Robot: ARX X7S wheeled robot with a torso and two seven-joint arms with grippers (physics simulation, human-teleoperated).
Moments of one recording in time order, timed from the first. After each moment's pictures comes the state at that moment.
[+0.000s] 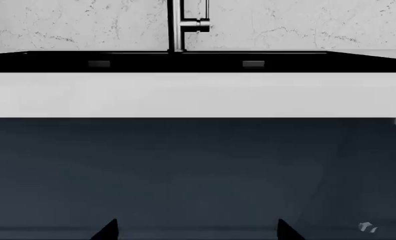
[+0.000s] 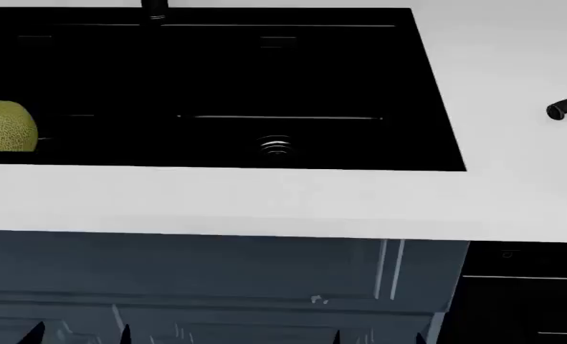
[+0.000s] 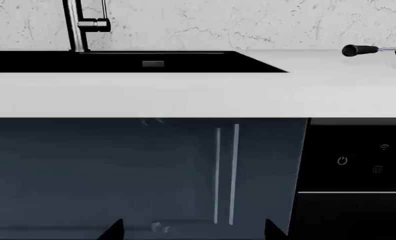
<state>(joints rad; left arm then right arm) 0.00 0.00 0.00 0.00 0.00 0.00 0.00 0.00 0.00 0.00 0.00 0.00 0.00 0.00</state>
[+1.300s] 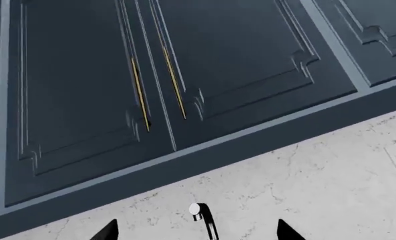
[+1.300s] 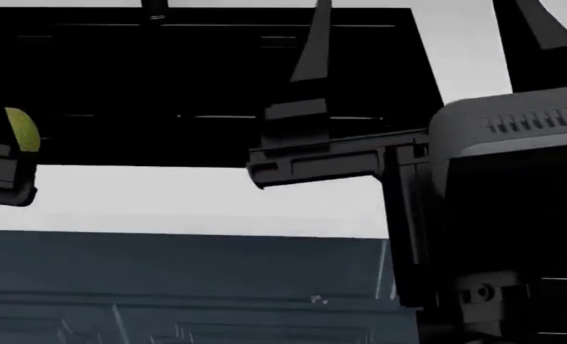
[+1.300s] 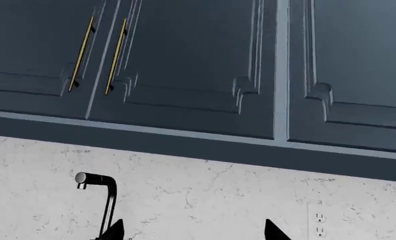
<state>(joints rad) -0.62 -0.07 0.17 0.95 0.39 -0.84 0.20 0.77 0.27 -0.10 -0.94 0.41 1.00 0.30</state>
